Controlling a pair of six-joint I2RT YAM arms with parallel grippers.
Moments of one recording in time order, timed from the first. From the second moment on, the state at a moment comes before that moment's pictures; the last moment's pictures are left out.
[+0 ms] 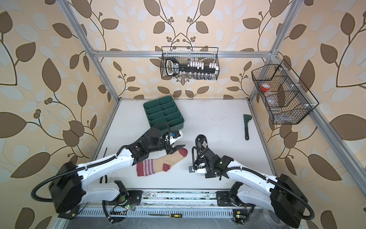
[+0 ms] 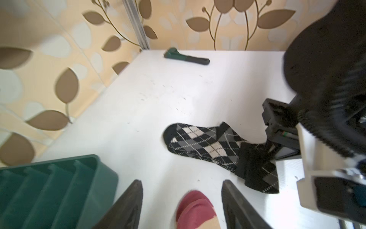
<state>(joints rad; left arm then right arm) -0.77 1.15 0.73 0.09 0.25 0.39 0.75 1.14 0.53 -0.63 -0.06 -0.88</state>
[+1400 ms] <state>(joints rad) -1.26 1.55 0.60 0.33 -0.17 0.78 0.35 1.66 0.87 -0.94 -0.54 -0.89</state>
